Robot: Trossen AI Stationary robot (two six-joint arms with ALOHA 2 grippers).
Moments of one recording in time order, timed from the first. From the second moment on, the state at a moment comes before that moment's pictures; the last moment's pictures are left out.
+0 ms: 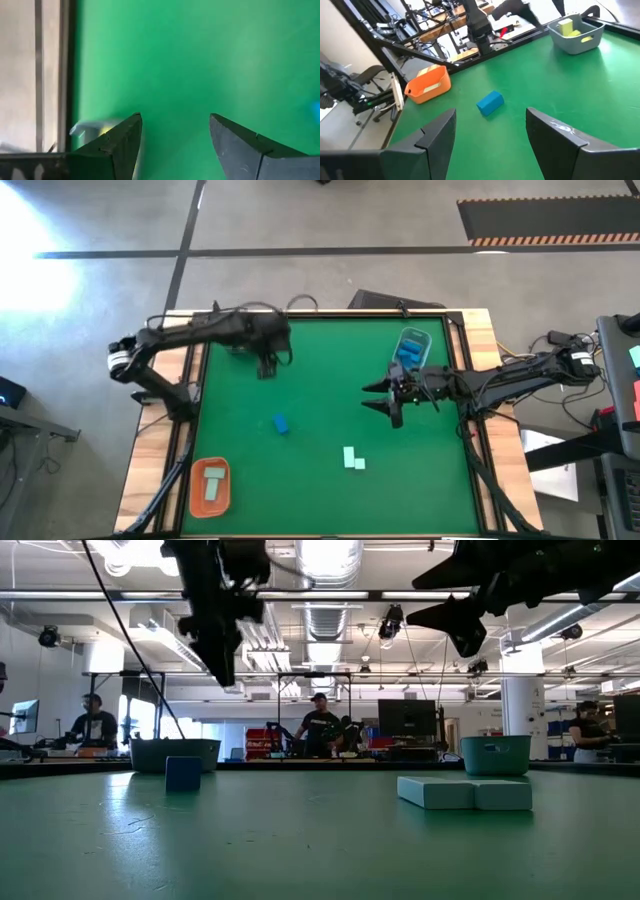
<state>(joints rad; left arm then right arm) 0.37 1.47 1.26 -0.99 -0.19 0.30 0.06 1.07 0.47 0.39 0.02 0.40</state>
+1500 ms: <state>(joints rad) -0.23 1.77 1.15 -0.91 -0.14 0.36 0.09 1.07 0.47 0.34 0.02 0.38</state>
